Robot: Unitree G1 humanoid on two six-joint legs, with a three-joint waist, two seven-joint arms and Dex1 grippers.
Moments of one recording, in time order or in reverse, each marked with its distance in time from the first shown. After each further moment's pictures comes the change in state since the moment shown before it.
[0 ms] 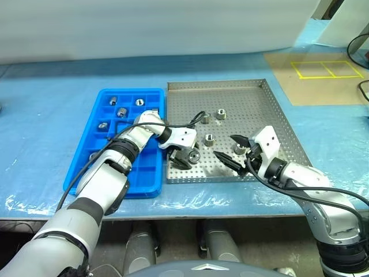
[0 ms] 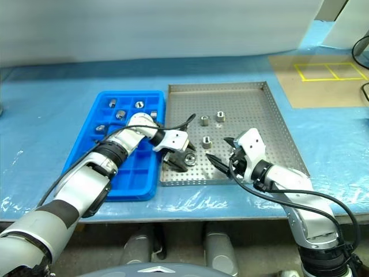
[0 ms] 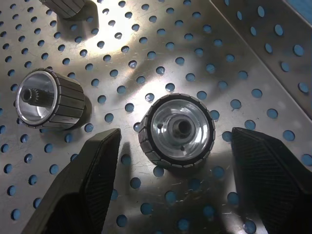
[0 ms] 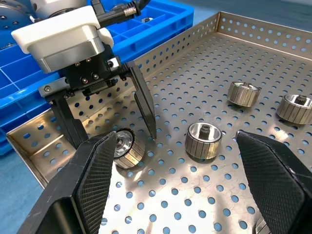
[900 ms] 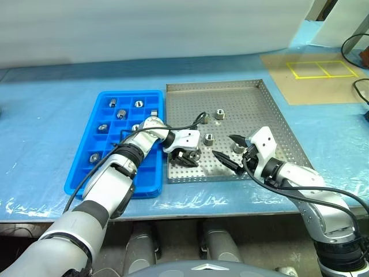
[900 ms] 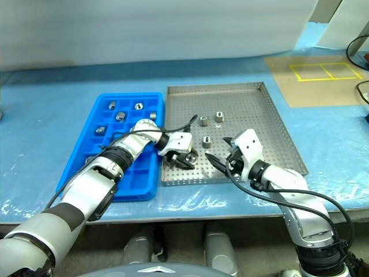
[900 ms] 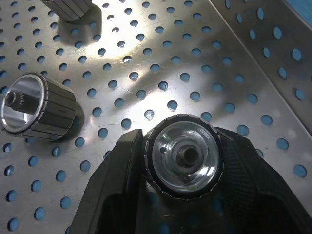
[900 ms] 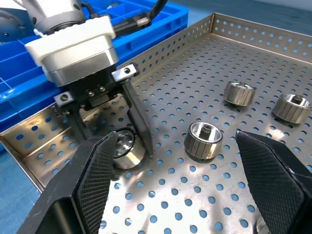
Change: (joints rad) left arm 0.031 -0.053 0.059 0.035 0.003 0.050 0.105; right arm -0.007 0.004 0.046 0.028 -0.023 -0.038 -0.025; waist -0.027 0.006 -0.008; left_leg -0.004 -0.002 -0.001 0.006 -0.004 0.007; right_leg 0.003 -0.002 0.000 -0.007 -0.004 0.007
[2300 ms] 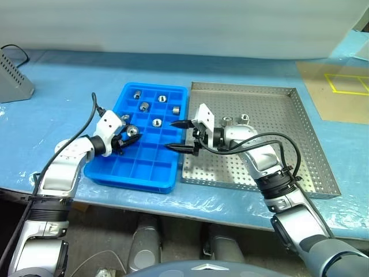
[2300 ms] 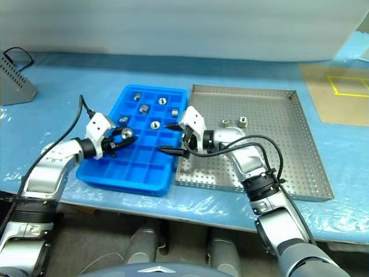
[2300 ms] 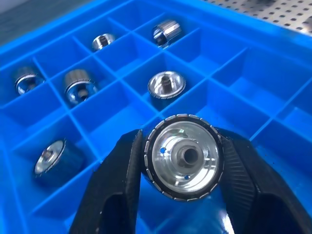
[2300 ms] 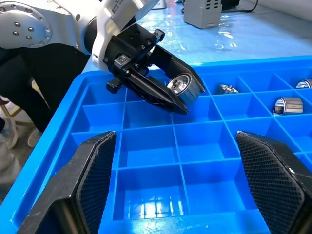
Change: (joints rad) left arm 0.647 0.400 0.439 -1.006 -0.347 0.678 0.456; right arm -0.571 0.221 0.300 0.658 -0.093 -0.301 0.441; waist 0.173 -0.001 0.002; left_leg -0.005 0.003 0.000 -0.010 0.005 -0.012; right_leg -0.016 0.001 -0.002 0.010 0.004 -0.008
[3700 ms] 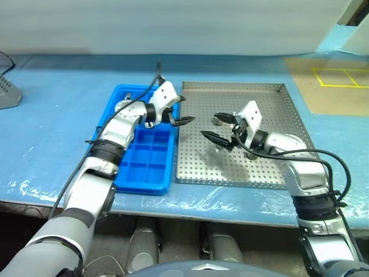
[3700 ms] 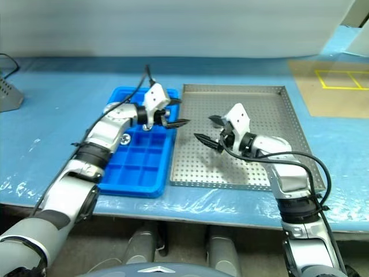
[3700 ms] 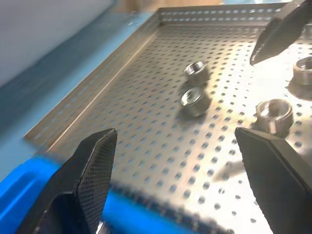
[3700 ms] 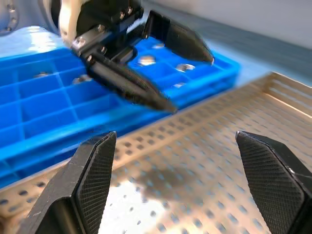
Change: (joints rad) left arm -0.597 -0.312 -0.265 0.653 0.084 -0.328 -0.198; right arm 0.271 -0.184 -0.281 -0.326 0.041 0.151 -0.231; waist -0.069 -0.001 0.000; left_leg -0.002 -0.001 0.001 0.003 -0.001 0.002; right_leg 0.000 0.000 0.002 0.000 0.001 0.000
